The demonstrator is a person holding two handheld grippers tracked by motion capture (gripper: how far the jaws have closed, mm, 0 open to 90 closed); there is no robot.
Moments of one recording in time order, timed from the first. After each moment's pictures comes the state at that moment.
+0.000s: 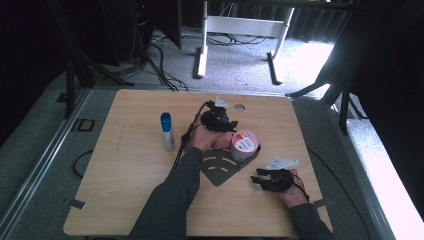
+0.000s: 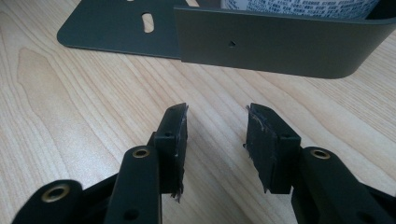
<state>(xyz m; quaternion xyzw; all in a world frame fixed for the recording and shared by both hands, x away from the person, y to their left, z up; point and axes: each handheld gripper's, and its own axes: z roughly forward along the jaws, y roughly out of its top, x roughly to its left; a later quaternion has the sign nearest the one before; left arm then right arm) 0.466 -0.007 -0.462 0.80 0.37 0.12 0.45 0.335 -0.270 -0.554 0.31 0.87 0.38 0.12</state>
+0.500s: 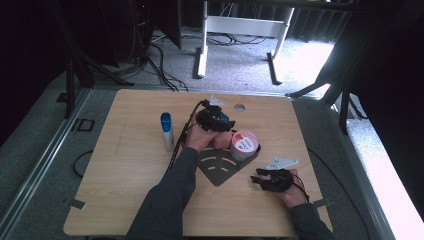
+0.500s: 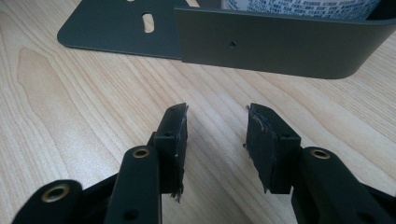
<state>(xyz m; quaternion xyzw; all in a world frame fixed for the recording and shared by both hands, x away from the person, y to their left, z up) 0.461 0.008 -0.457 0.80 0.38 0.14 0.44 0.335 -0.270 -0.554 0.31 0.87 0.38 0.12</state>
